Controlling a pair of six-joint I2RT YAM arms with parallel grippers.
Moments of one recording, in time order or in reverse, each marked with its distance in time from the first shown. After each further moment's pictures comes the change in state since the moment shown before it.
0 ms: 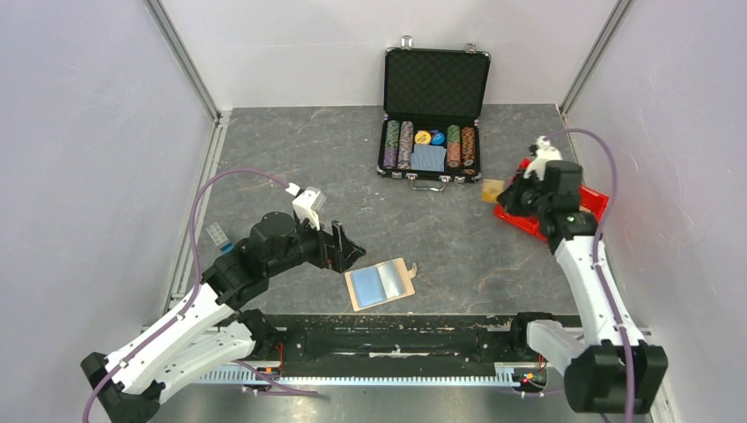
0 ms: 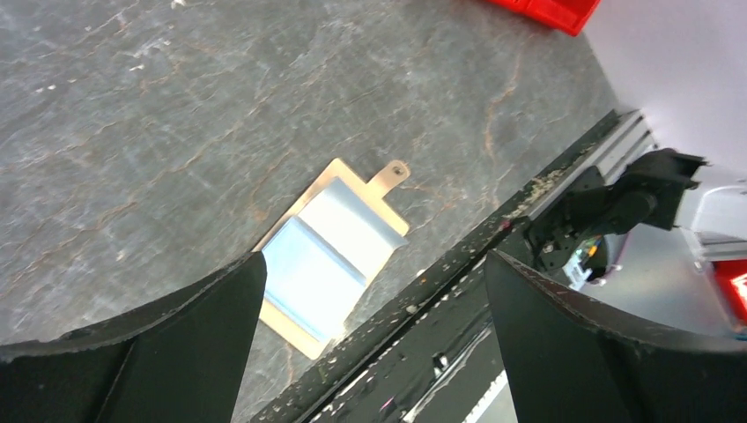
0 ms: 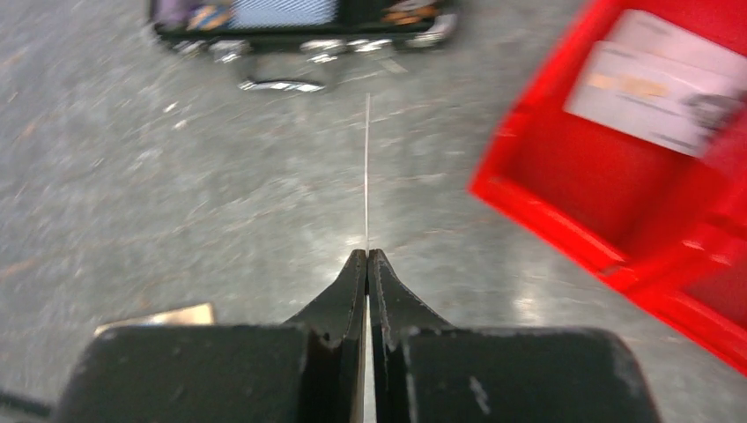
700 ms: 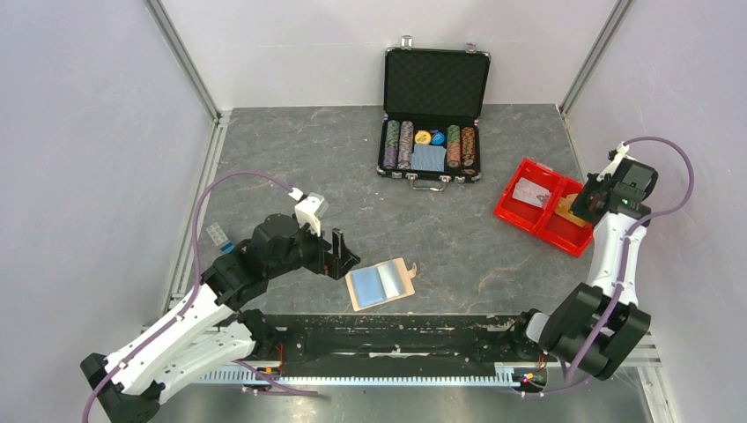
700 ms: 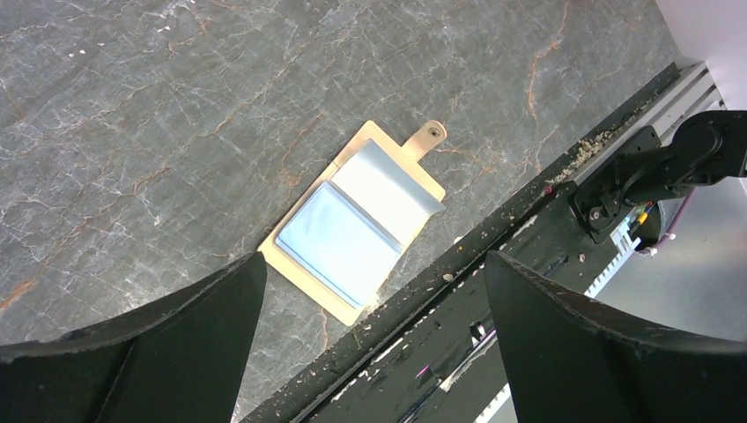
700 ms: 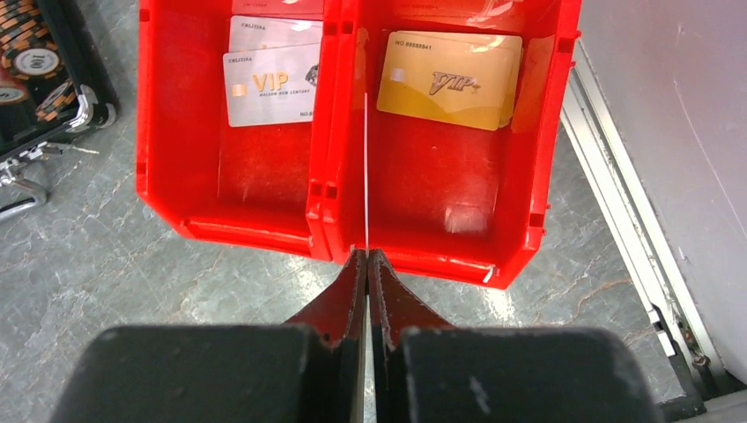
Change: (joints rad) left arm 0.000 -0.016 0.000 -0.118 -0.017 0.087; right arm -0.594 0.210 0.149 -0.154 0.061 -0.177
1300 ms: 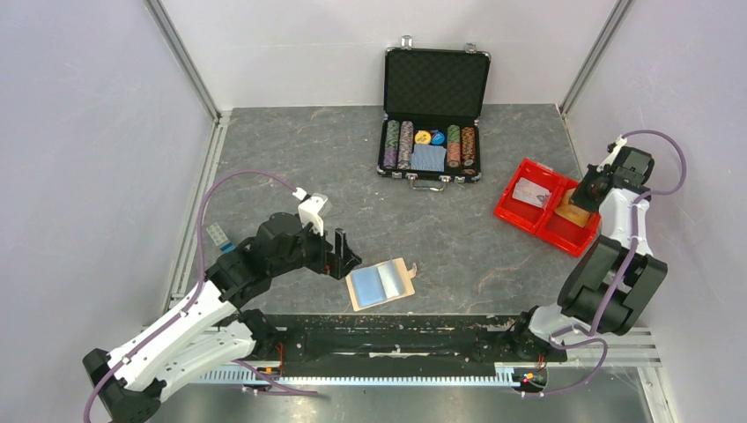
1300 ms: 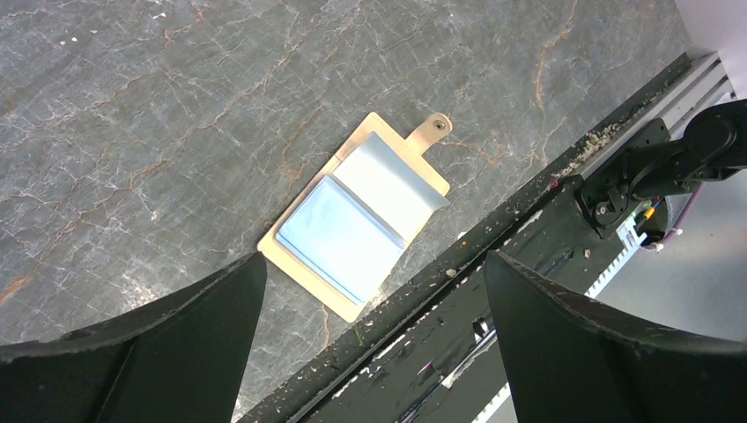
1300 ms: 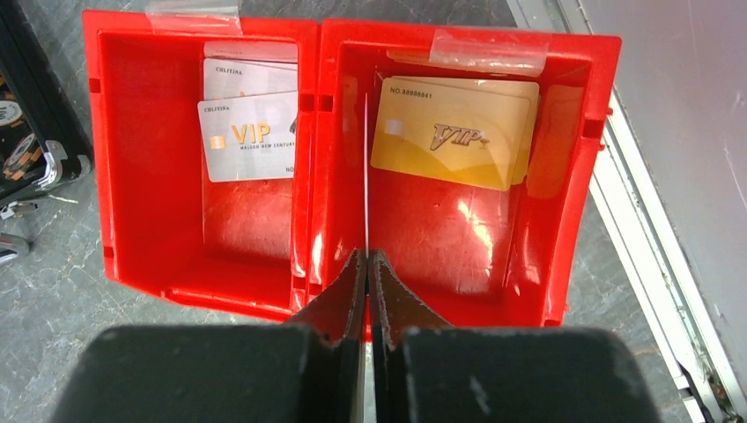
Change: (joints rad) left arm 0.000 0.026 0.000 0.000 0.006 0.000; right arm -0.006 0.264 0.100 0.085 -0.008 0.023
